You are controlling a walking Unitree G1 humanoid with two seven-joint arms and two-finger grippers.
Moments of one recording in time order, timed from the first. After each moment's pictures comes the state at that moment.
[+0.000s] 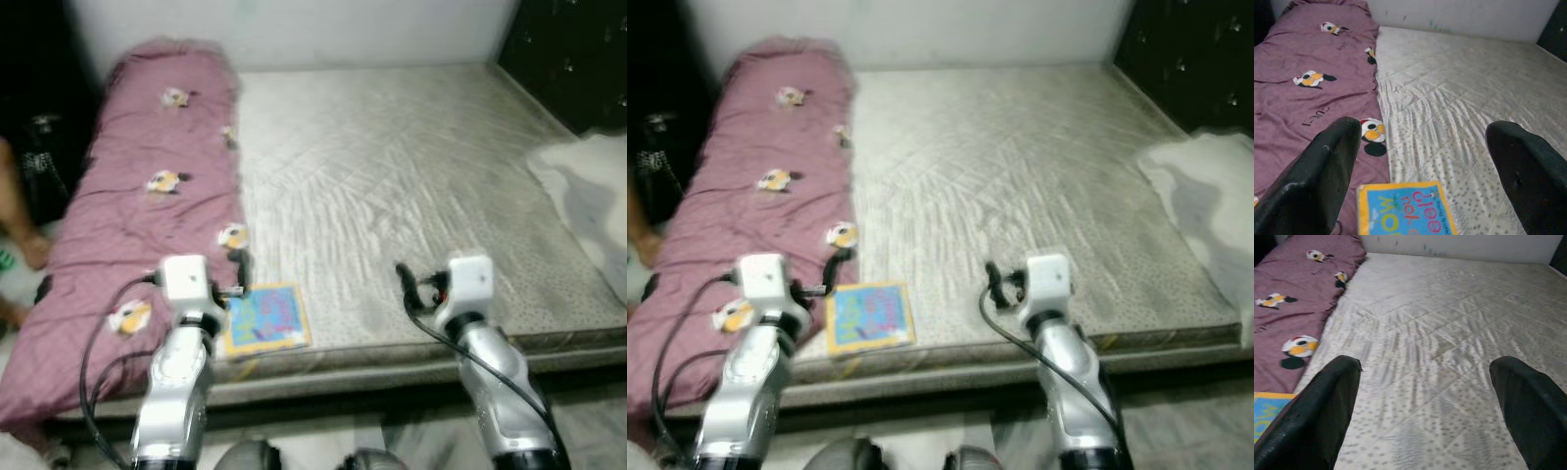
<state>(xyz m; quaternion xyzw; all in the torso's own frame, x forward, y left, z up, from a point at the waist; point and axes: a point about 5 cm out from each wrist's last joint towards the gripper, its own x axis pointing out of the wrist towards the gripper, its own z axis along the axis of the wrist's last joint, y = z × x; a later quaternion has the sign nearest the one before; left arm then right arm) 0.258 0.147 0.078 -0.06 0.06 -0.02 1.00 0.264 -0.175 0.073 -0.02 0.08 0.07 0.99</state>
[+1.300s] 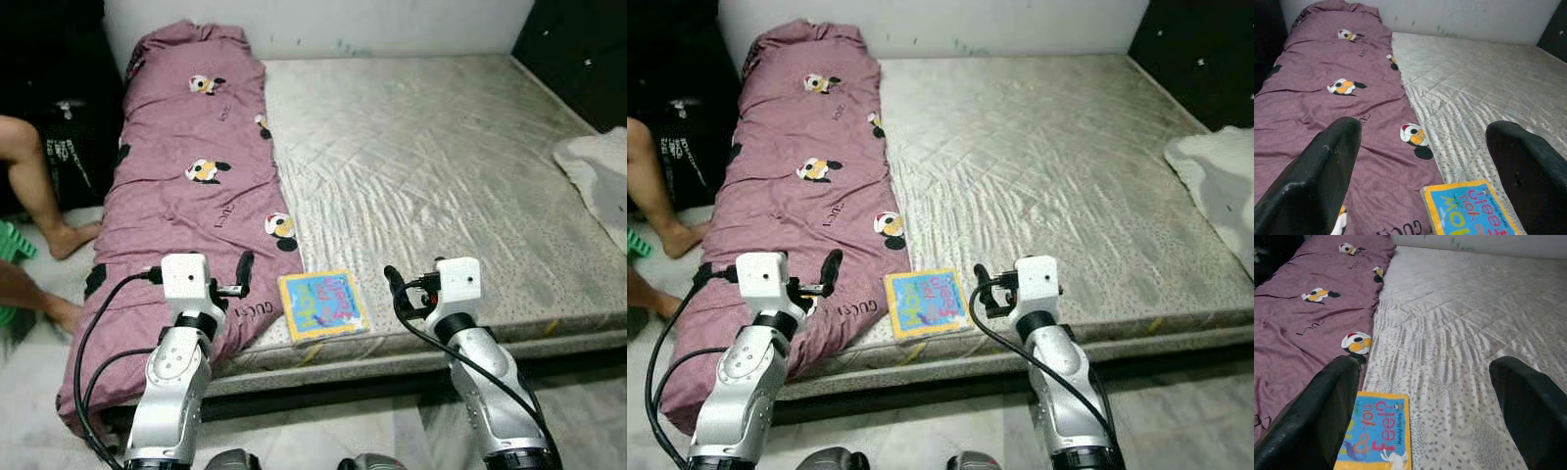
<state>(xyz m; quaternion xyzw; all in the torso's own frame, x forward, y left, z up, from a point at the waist) 0.259 0.147 0.087 -0.05 0.04 -0.04 1.00 0.266 -0.168 0.075 -0.02 0.07 0.09 0.99</state>
